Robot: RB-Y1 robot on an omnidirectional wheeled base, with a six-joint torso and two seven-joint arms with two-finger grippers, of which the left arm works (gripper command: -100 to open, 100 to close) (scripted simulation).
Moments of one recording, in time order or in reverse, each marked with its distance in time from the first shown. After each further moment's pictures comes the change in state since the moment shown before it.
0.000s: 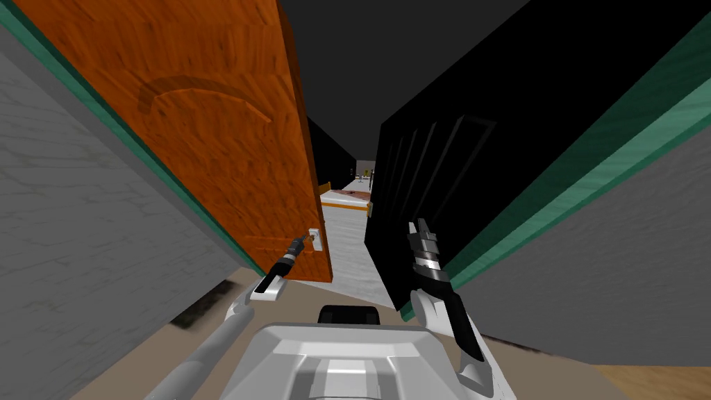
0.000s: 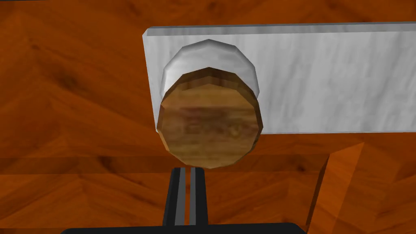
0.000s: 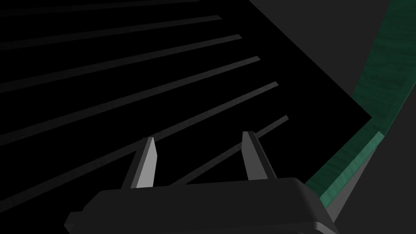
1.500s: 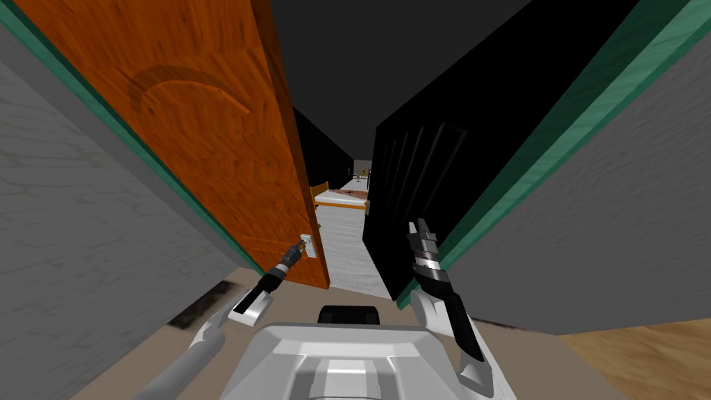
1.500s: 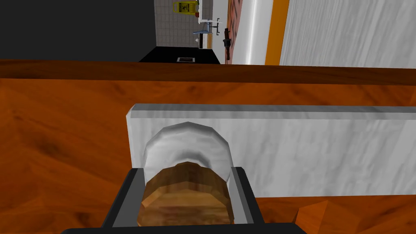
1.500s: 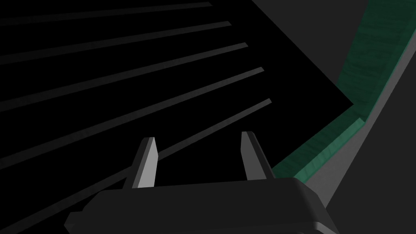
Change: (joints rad) arm 0.141 0.148 -0.130 -0.121 0.025 -0.041 0.134
